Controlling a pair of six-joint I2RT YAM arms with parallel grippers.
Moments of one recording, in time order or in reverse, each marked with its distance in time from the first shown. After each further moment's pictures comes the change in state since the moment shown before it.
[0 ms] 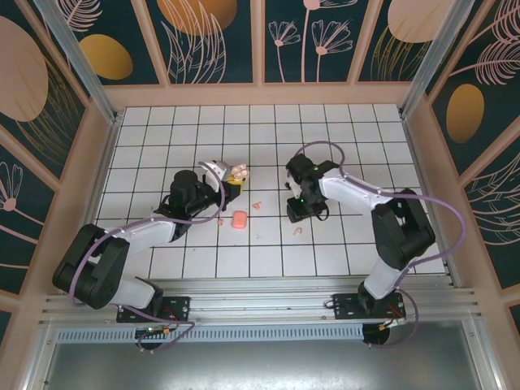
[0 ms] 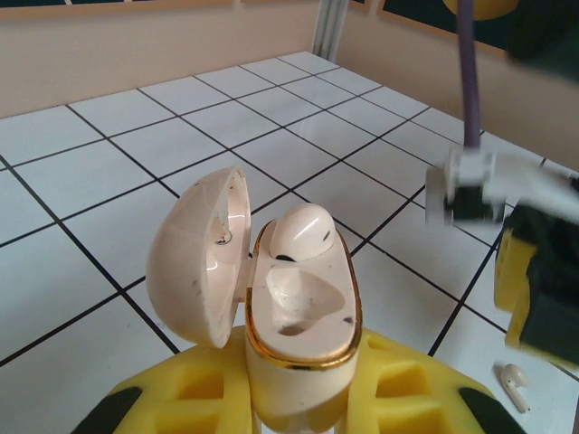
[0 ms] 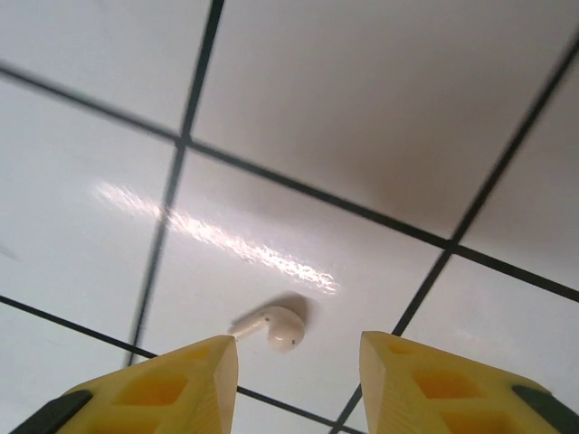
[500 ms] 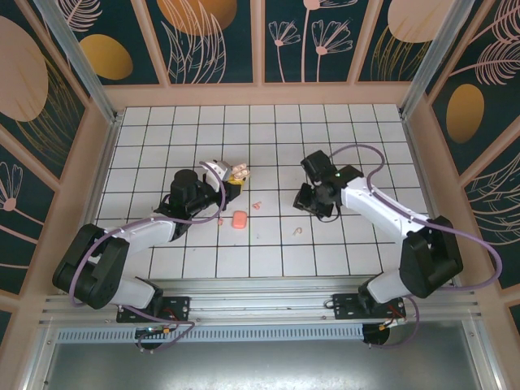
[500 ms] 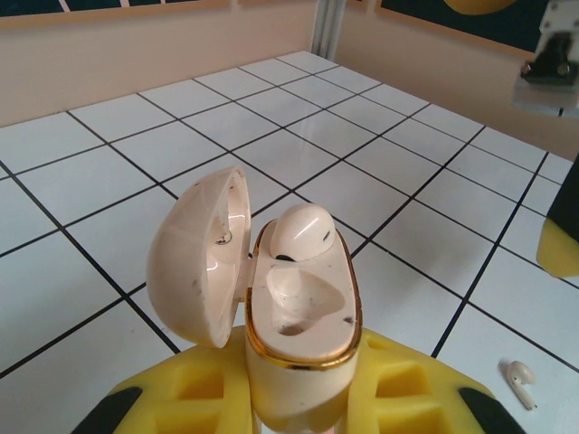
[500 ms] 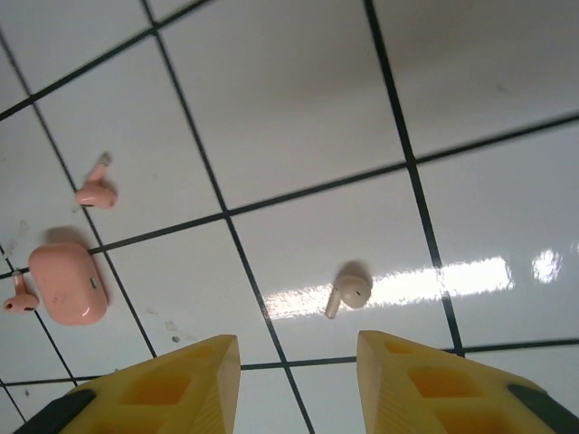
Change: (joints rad) left arm 0.000 0.000 0.008 -0.012 0.000 0.023; right arm -0.029 -0.229 -0.121 0.067 -0.010 0.685
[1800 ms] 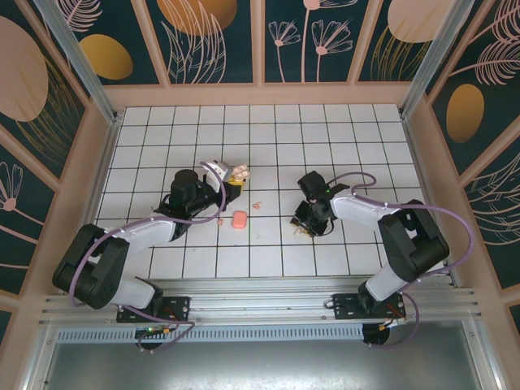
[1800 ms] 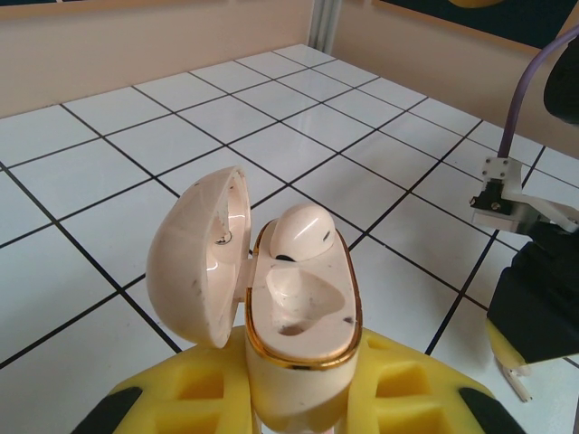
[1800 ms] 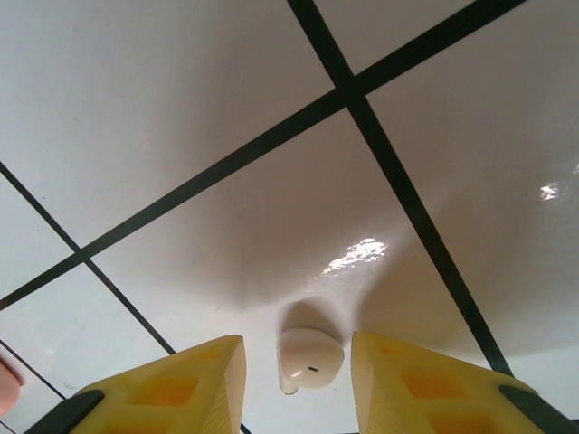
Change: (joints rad) left arm 0.000 0.000 0.000 -0.013 0.008 0.003; right arm -0.001 0.134 -0.207 0.263 -0.109 0.195
